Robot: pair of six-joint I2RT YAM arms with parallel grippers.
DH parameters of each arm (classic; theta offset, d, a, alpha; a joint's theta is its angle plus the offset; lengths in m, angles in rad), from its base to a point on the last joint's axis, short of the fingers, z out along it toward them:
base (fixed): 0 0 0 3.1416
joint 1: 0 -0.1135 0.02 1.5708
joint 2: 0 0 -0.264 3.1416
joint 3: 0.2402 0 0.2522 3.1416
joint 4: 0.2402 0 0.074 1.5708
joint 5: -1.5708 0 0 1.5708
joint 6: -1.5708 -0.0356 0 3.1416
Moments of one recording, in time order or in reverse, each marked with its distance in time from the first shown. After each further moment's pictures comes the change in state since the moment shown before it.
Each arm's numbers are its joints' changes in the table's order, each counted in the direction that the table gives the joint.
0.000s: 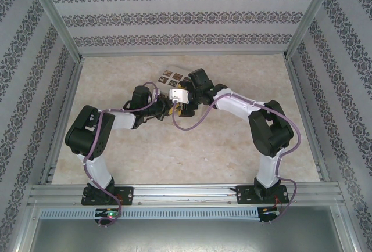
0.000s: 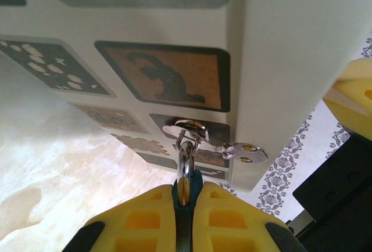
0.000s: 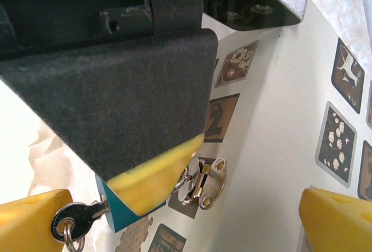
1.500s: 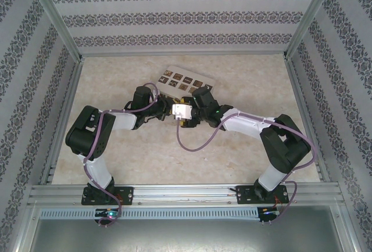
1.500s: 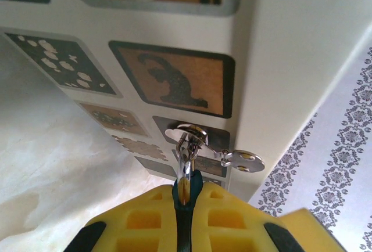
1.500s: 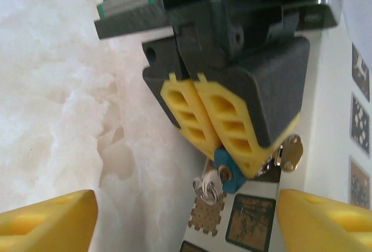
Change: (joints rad) left arm 0.016 -0.002 0.000 0.002 0.066 0.058; right arm -0.106 -0.223 -0.372 -0.284 -0.135 -0.087
